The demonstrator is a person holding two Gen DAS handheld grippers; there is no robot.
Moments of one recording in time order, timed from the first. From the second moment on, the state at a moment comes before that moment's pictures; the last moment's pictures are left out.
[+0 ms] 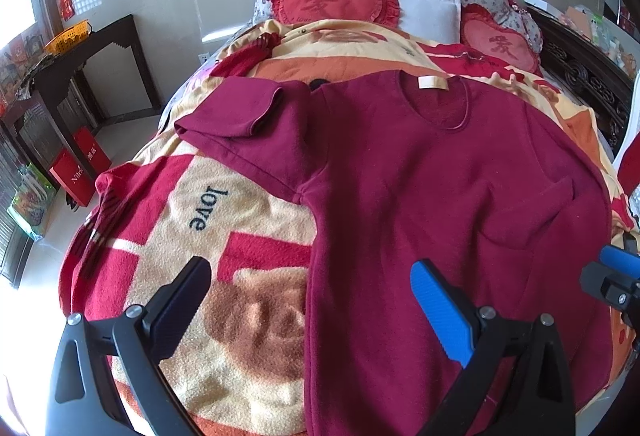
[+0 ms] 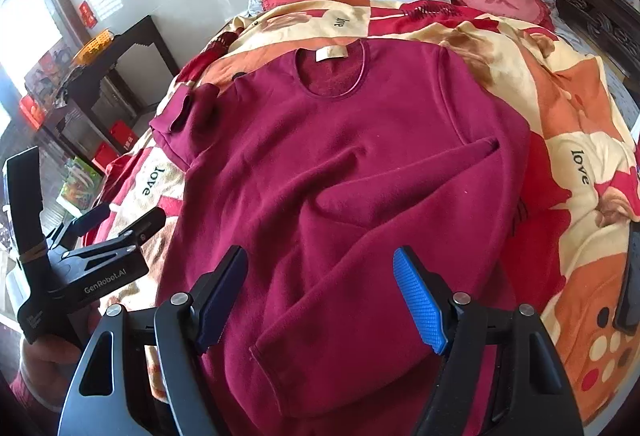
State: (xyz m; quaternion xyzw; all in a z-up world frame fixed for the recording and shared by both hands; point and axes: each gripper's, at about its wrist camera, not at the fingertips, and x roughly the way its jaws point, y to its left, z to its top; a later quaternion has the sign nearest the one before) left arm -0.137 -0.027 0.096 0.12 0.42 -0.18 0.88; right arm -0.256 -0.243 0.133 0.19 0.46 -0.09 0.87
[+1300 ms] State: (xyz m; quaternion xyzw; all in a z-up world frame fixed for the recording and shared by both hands) left arm -0.131 -0.031 0.093 0.11 0.43 -0.17 0.88; right arm -0.236 -0.244 0.120 0.18 0.46 -0.11 0.86
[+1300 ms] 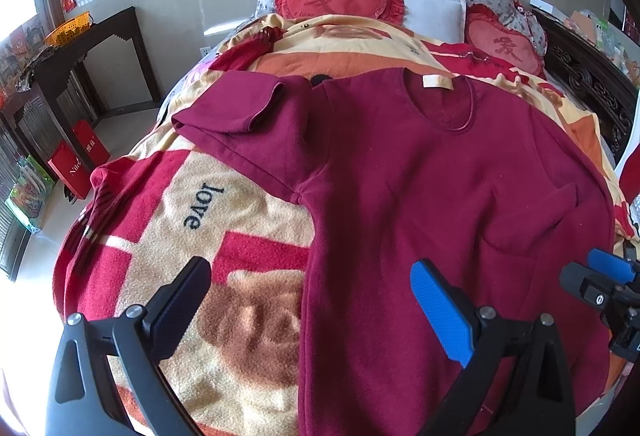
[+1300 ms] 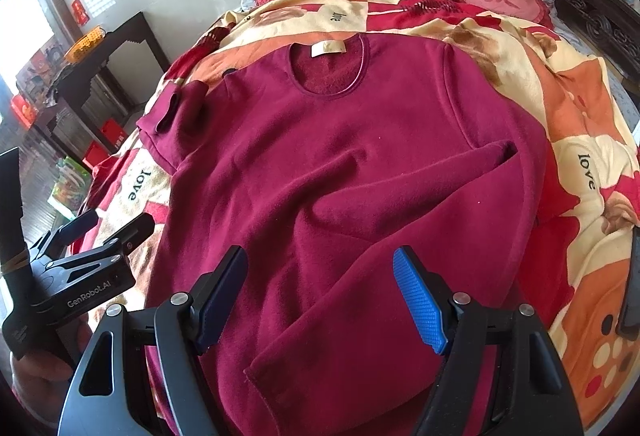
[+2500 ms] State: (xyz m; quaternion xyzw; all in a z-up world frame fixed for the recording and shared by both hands) left arm -0.018 0.001 0.054 0.08 0.47 -0.11 0.87; right arm -0.094 -0.213 0.110 0.17 0.46 -0.01 0.87
